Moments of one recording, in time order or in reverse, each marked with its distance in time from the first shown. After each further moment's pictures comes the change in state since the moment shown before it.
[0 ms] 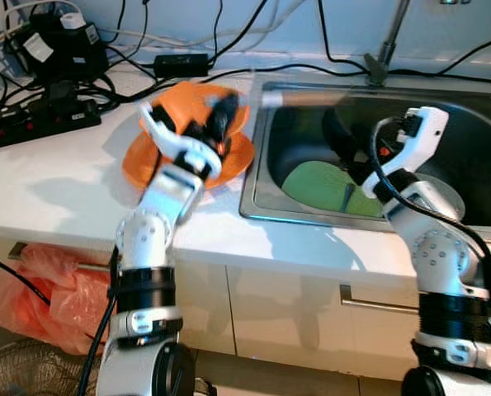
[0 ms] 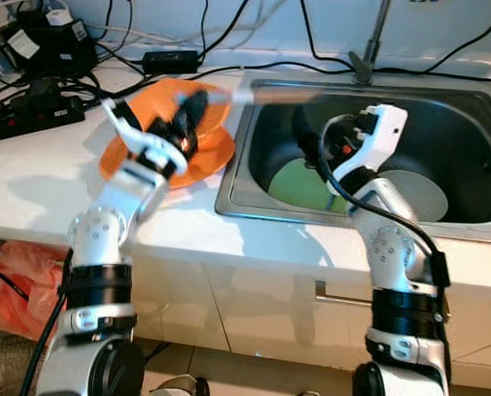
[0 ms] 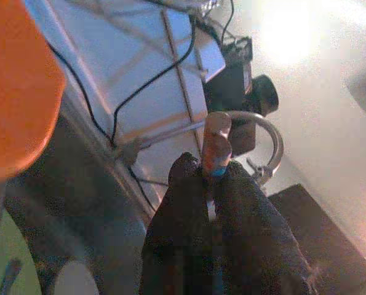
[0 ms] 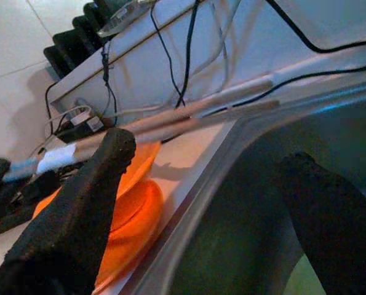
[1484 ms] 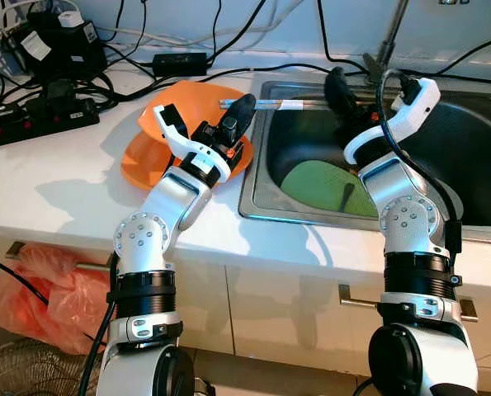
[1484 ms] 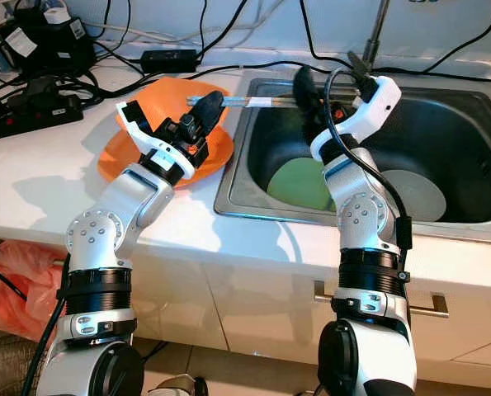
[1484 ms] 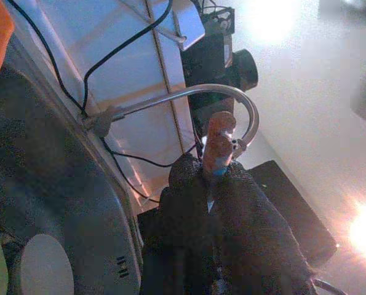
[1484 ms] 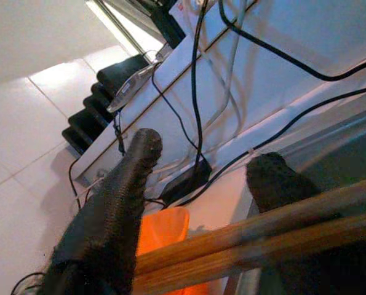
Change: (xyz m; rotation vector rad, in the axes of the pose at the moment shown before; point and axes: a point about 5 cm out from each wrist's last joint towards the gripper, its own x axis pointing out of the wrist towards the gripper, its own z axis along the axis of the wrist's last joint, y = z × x) left arm -0.001 -0.012 -0.010 -0.054 0.084 -0.055; right arm 0.039 0.015 0.010 0.232 -0.165 -0.014
